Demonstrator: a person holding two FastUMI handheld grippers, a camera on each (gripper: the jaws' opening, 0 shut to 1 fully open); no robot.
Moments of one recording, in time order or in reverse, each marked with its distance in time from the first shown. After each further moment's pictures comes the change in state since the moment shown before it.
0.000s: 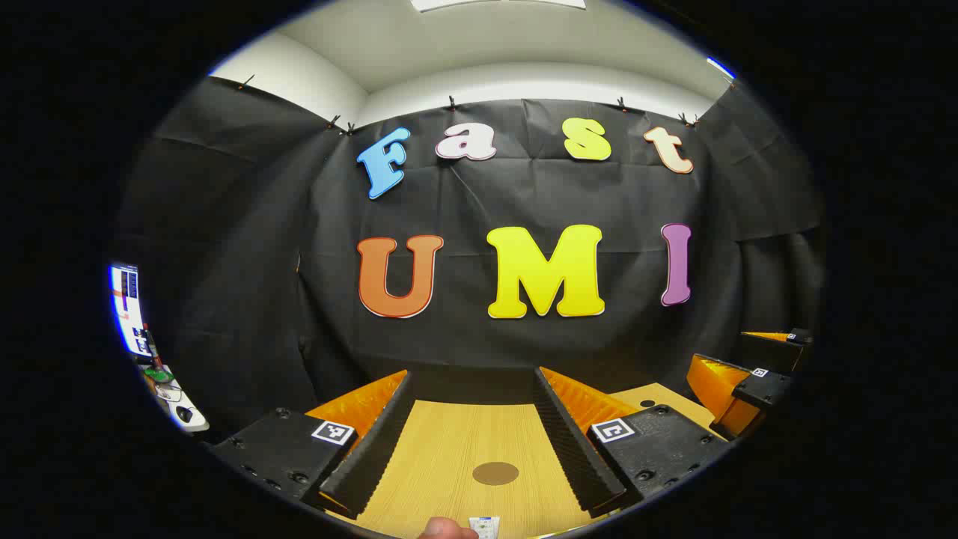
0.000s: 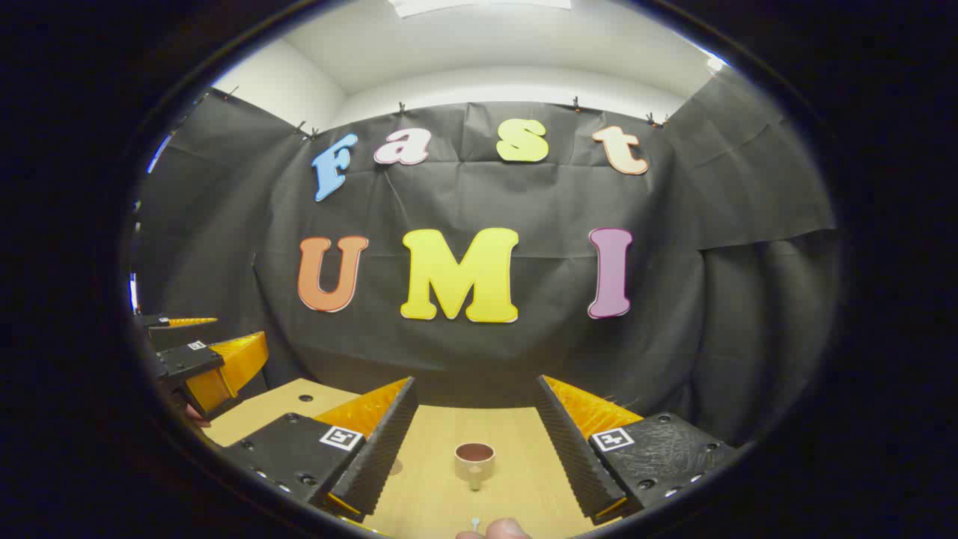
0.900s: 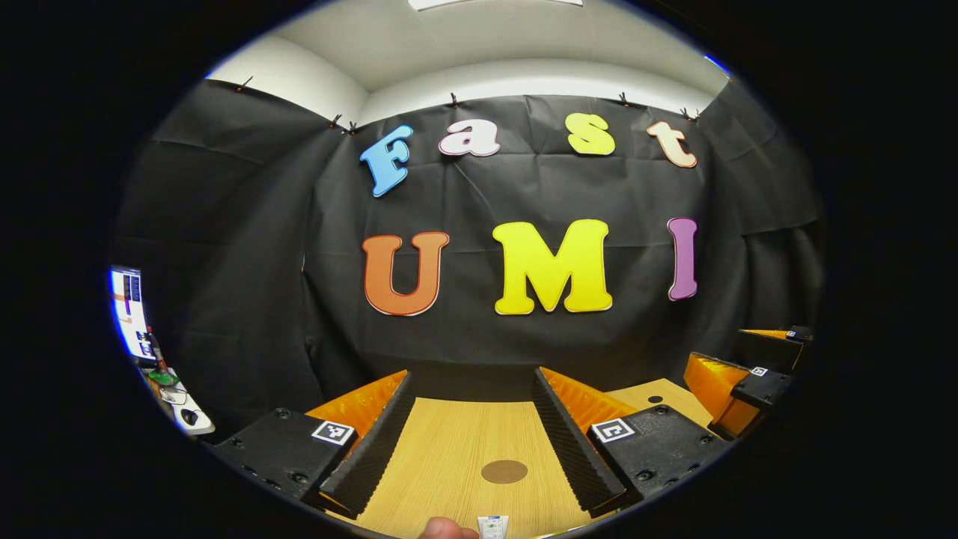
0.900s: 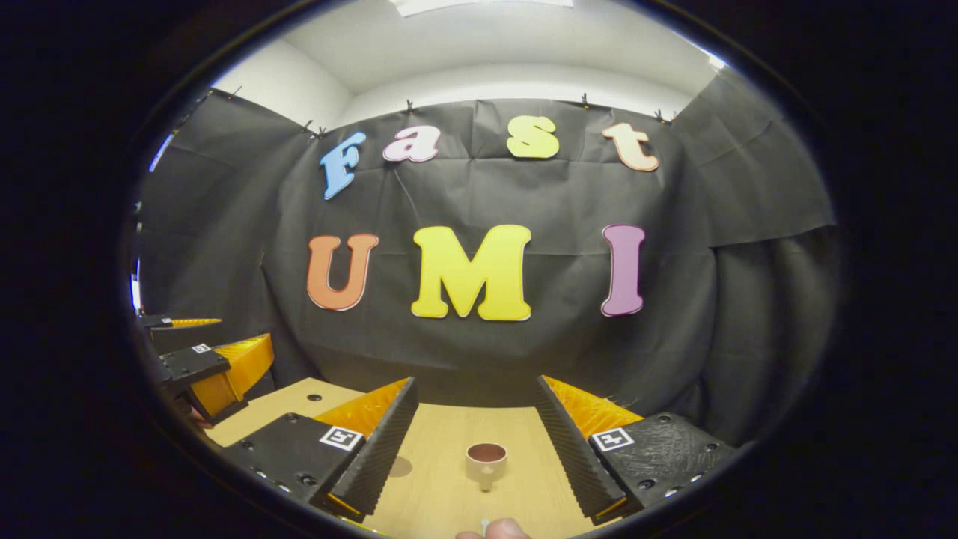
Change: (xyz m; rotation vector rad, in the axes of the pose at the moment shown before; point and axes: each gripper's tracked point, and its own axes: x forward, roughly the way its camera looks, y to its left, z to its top) left arm 0.001 0.009 -0.005 0.013 0.012 0.024; right arm 0.009 0.012 -0.003 -0.008 0.010 0.038
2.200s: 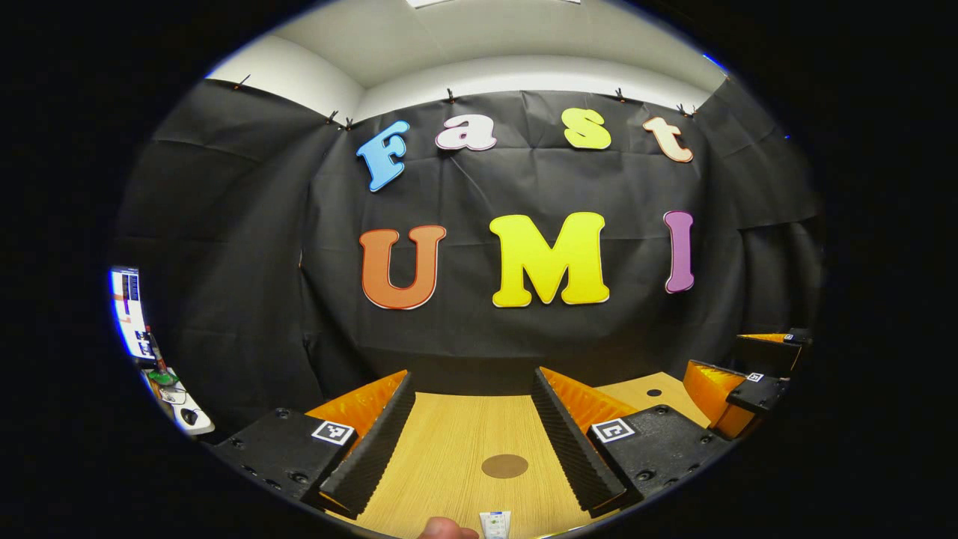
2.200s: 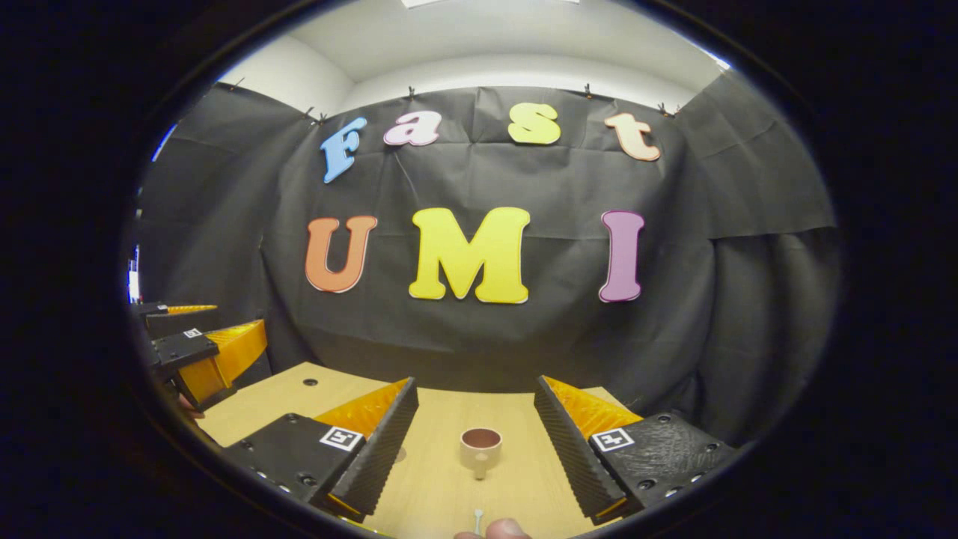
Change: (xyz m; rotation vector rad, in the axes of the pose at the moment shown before) left arm -0.005 -0.002 -0.021 0.001 0.039 -0.017; right arm -0.004 -0.008 -0.029 -0.023 0.078 -0.009
